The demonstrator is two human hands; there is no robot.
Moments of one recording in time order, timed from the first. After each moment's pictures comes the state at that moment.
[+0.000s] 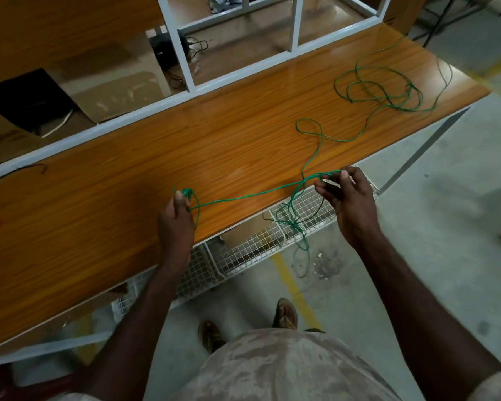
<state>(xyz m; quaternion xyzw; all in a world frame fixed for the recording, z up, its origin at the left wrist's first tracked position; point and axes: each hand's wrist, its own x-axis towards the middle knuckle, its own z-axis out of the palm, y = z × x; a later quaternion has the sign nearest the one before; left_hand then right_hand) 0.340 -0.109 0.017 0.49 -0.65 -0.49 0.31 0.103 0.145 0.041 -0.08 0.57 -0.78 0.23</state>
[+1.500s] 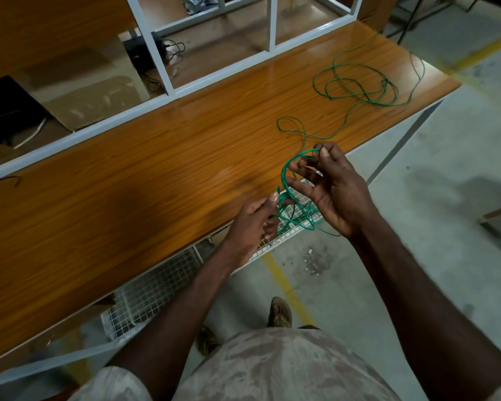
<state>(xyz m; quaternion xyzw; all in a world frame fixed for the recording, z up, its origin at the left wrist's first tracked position) 0.253 0.017 0.061 0.21 -0.54 -0.82 0.03 0.119 0.146 0.119 -0.11 0.47 -0.79 0.36</state>
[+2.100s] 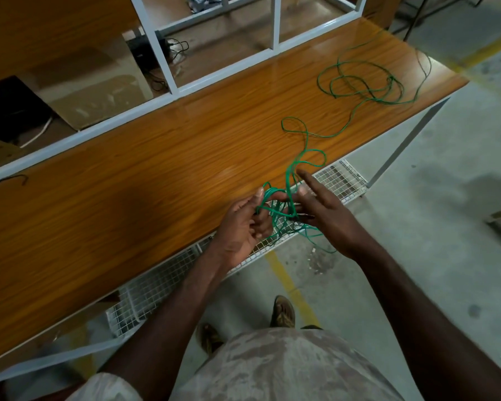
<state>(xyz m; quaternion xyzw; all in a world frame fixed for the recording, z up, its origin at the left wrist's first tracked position) 0.265 0.000 0.059 0.19 -0.45 -0.87 0.04 0.143 0.165 0.083 -0.22 0.66 -0.60 0.39</state>
